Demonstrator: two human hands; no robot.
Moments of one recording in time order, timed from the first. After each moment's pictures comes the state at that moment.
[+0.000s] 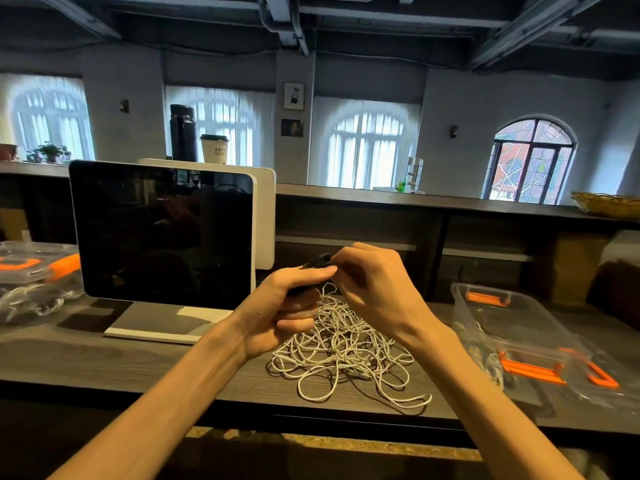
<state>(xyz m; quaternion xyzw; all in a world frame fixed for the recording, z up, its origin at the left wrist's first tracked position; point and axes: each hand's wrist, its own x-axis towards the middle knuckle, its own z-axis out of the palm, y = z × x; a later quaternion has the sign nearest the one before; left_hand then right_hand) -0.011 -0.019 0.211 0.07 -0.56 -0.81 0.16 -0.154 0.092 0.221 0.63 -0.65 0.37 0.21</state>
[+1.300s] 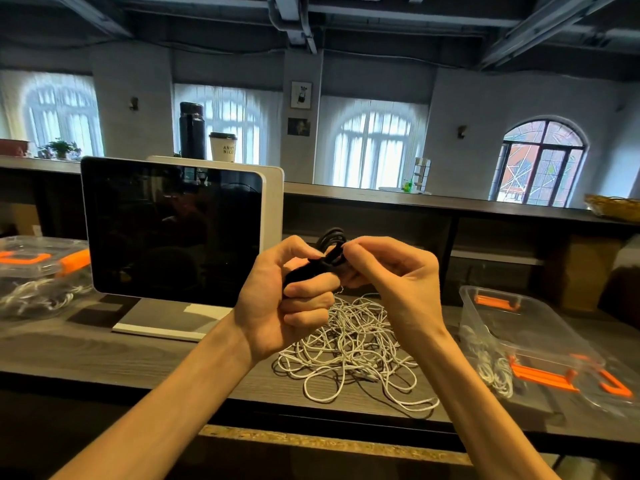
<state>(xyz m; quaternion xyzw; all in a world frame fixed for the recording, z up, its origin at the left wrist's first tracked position) -0.001 -0.016 0.227 -0.14 -0.42 -0.90 0.03 -0.121 0.103 0.225 0.54 -0.42 0.73 -0.06</state>
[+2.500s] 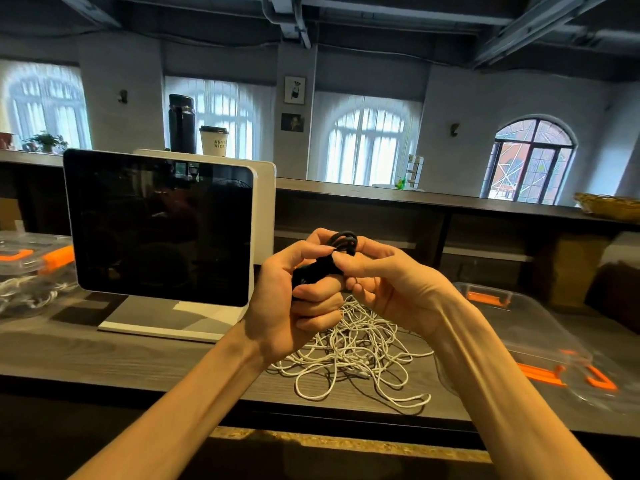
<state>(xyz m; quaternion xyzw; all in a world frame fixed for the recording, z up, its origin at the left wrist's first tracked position) -0.012 0.005 0.220 -0.11 -0.46 -0.86 0.18 -0.134 0.113 0.255 0.39 -0.49 0.64 -0.45</state>
